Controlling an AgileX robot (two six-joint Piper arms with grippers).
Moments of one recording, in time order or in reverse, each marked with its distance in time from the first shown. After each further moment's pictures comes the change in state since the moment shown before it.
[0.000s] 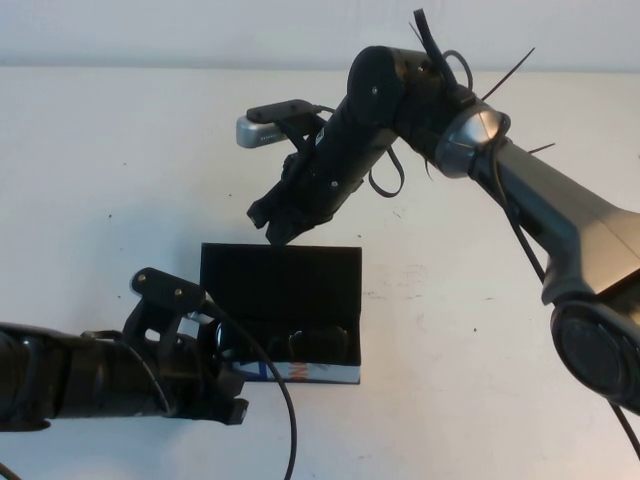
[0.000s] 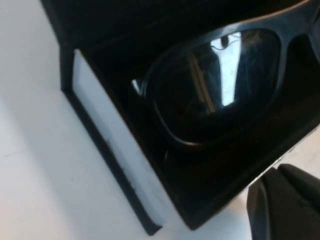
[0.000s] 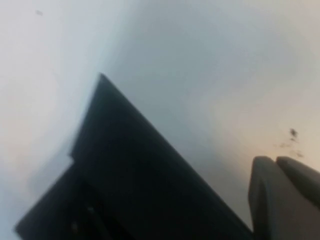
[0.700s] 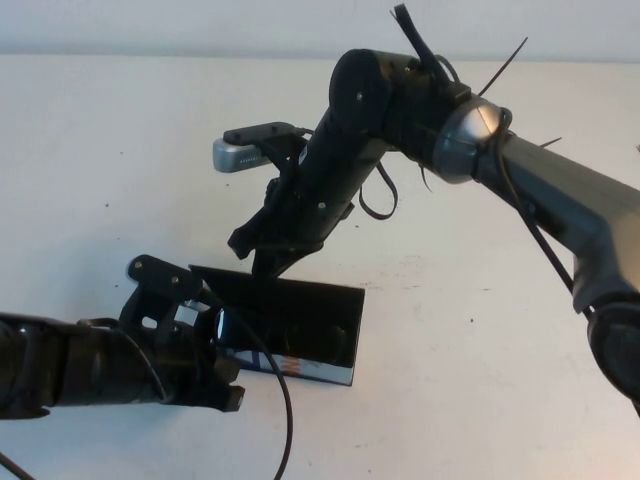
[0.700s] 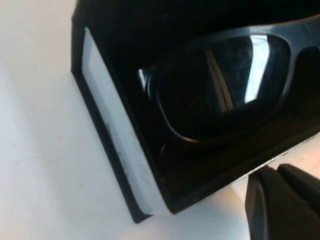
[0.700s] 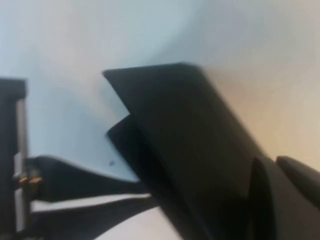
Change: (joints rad) right arm 0.067 -0.169 0.269 0.023 -0.006 0.023; left arm -0.002 0.000 0.000 -0.037 -0.015 0.043
